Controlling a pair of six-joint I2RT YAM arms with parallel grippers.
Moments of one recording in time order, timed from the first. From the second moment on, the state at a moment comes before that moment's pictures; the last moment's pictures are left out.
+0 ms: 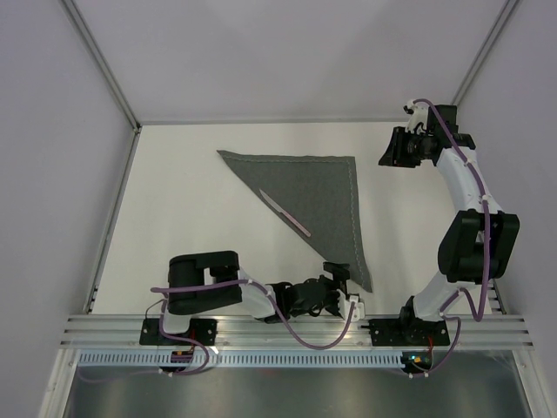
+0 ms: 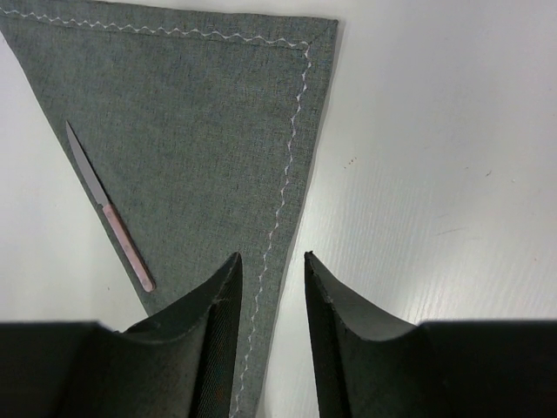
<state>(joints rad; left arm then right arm) -1.43 1.92 0.72 0.92 -0.23 0.64 -0.11 1.71 1.51 -0.68 -0.47 0.04</state>
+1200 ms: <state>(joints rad) -1.46 2.11 0.88 0.96 -0.21 0.68 -0.11 1.71 1.50 -0.66 -0.47 0.04</state>
